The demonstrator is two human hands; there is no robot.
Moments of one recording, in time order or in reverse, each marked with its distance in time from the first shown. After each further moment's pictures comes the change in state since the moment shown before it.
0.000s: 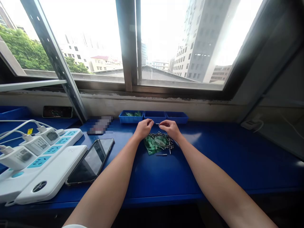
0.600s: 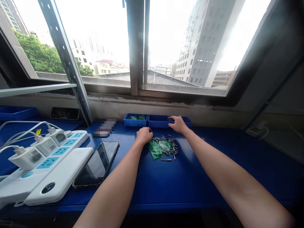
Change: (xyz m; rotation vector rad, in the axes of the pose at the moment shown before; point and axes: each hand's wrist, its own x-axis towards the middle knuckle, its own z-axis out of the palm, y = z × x) left_hand 0.000 -0.018 -0.003 0.374 -0.180 -0.266; right_hand 0.053 0.003 -0.033 -0.715 -0.070 -0.032
